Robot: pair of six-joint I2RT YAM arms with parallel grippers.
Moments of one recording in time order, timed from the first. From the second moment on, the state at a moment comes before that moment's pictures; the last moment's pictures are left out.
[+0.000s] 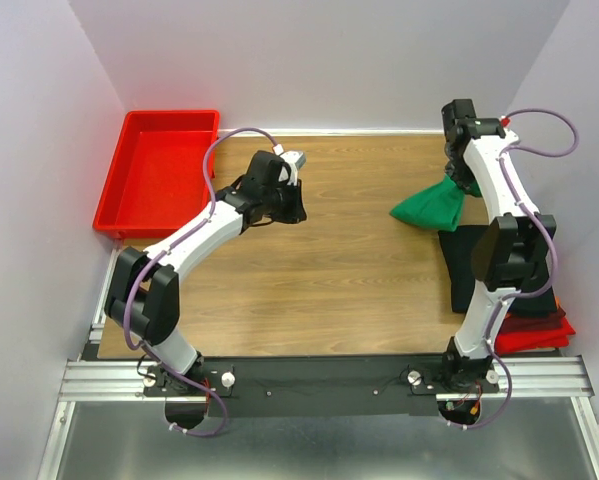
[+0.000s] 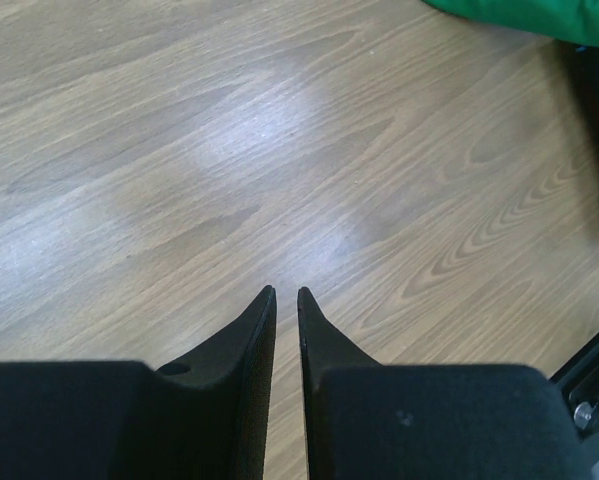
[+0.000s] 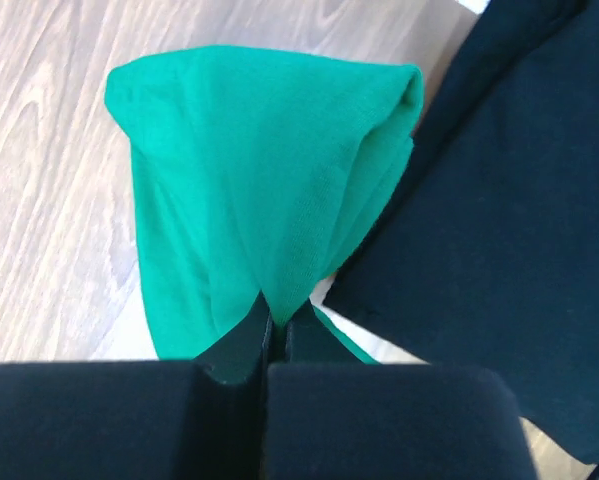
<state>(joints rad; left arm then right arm) -0.52 1.62 1.27 -0.36 0.25 -0.31 0.05 1.96 1.92 -1.20 0.62 0.98</state>
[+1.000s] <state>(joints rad) -0.52 1.60 1.26 -0.33 0.30 -0.31 -0.14 1.84 2.11 -1.31 0.61 0.87</state>
